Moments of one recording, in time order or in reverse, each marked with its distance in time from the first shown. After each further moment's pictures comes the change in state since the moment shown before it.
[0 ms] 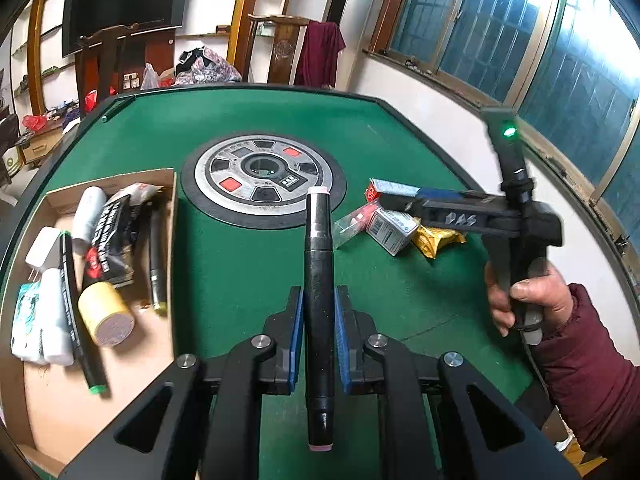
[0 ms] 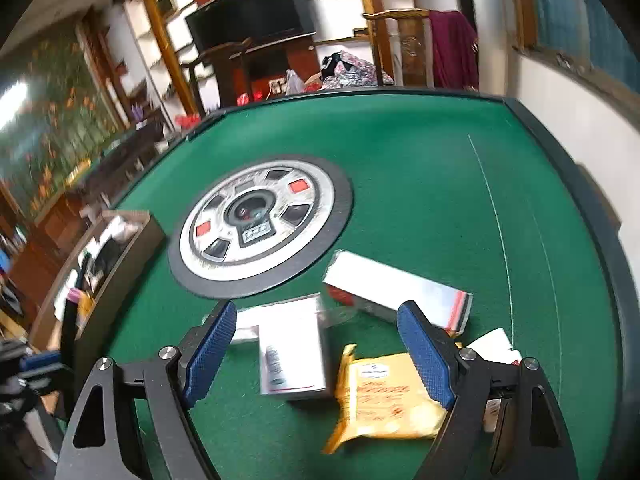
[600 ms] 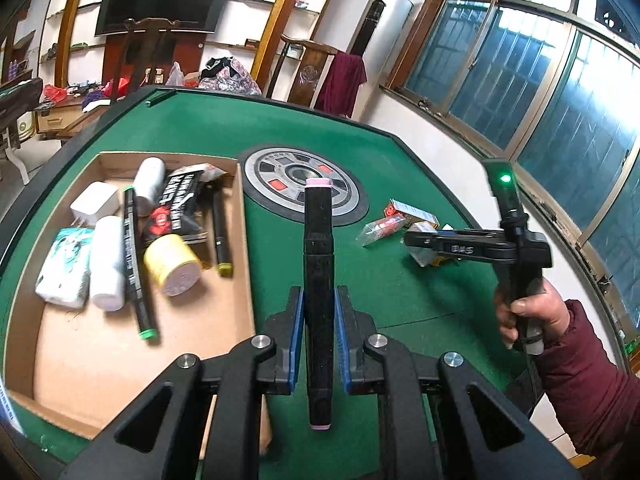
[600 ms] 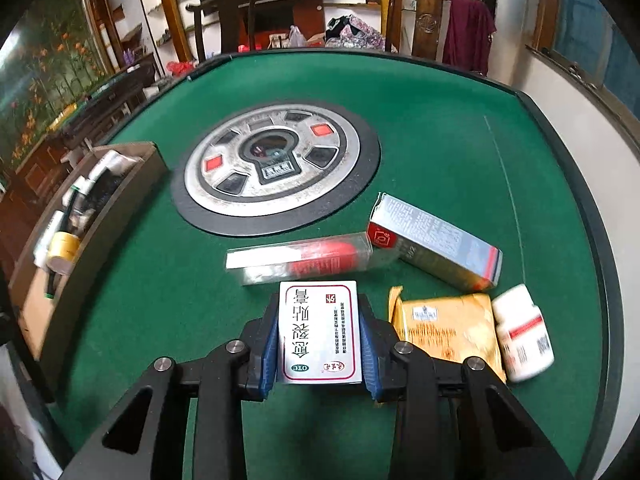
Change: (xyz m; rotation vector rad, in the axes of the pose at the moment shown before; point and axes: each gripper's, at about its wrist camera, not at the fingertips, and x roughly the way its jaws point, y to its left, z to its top) left arm -0.052 0.058 -0.041 -0.133 -0.108 -0.039; right arm 0.000 0.037 -0.018 -0.068 0.142 -0.075
